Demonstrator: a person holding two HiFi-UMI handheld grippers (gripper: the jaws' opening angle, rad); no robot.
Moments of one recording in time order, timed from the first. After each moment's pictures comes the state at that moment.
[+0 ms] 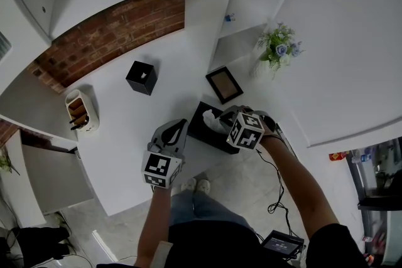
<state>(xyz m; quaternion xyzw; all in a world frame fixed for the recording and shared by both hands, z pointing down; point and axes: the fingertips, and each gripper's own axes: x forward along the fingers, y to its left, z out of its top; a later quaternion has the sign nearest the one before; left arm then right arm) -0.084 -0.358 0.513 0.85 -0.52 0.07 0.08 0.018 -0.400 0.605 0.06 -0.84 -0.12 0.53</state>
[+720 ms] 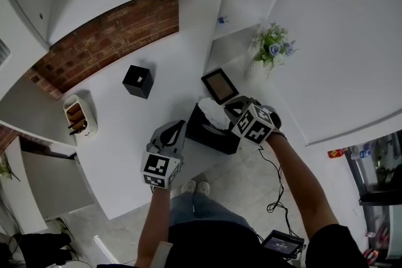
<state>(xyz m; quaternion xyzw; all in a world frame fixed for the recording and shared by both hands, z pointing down) -0.079 -0.360 0.511 0.85 -0.51 0.07 0.08 0.037 -0.435 0.554 0.16 -0.86 -0.10 0.47</state>
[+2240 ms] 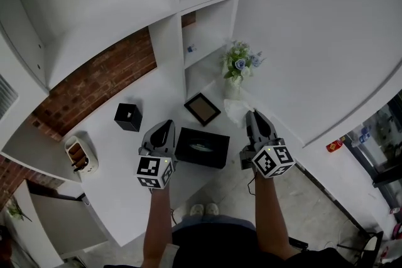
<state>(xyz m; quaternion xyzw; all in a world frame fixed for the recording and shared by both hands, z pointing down) -0.064 -0.401 0.431 0.86 -0.51 0.02 0.01 0.176 -0.404 0.396 0.54 -0.82 0.08 -0.15</state>
